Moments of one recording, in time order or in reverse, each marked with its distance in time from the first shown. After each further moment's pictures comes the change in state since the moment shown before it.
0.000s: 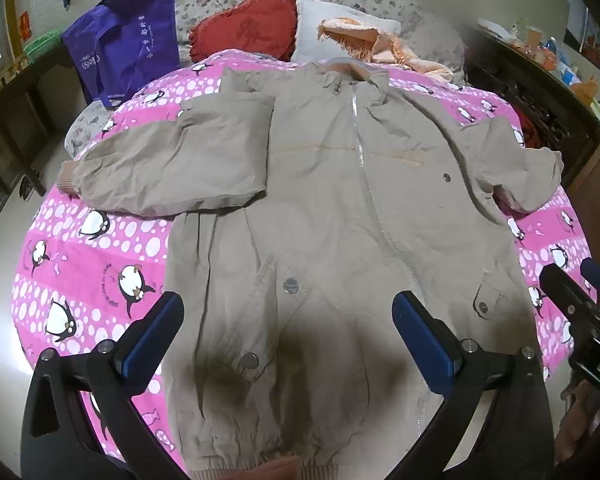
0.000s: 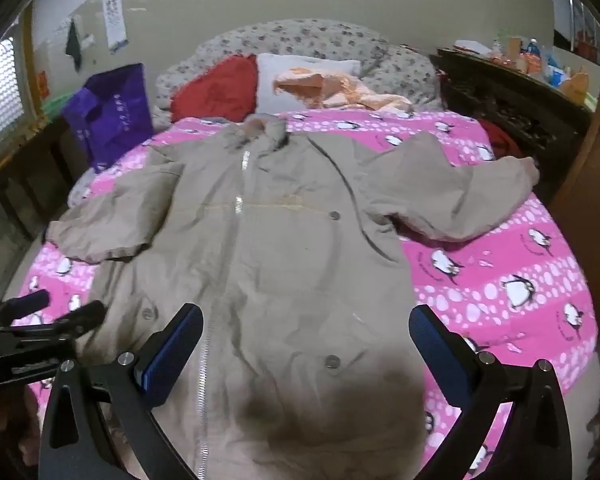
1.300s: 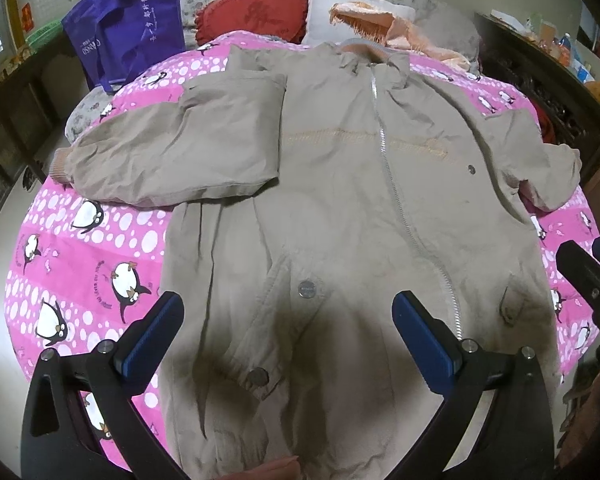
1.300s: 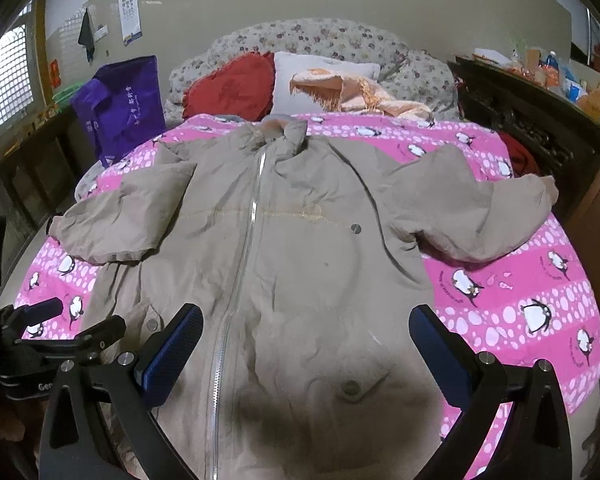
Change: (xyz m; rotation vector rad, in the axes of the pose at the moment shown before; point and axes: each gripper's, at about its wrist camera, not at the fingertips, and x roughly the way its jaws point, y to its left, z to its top) left arm 0.037 0.008 0.003 -0.019 0.048 0.032; right arm 0.026 0.020 0.015 -0.038 0.004 0.058
